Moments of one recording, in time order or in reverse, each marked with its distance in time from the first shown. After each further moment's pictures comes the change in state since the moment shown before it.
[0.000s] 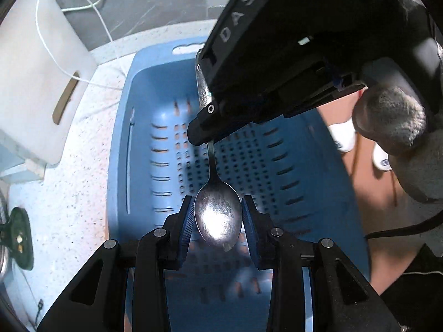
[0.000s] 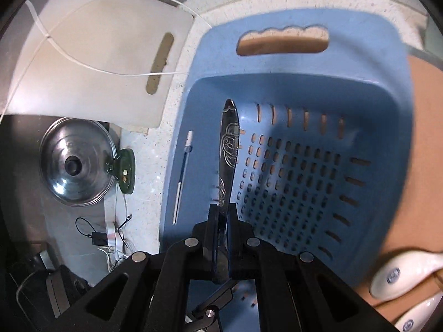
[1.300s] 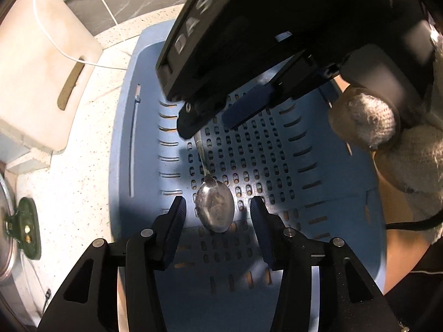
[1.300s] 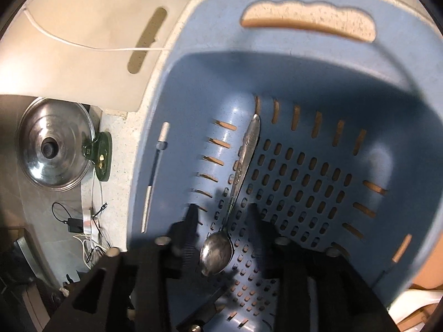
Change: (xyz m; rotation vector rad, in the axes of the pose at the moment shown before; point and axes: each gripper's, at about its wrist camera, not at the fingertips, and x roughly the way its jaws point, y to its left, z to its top) left arm 0.020 -0.012 0.002 -0.004 0.085 0.058; right arm 0.026 0.006 0.010 -0.113 0.029 -0.102
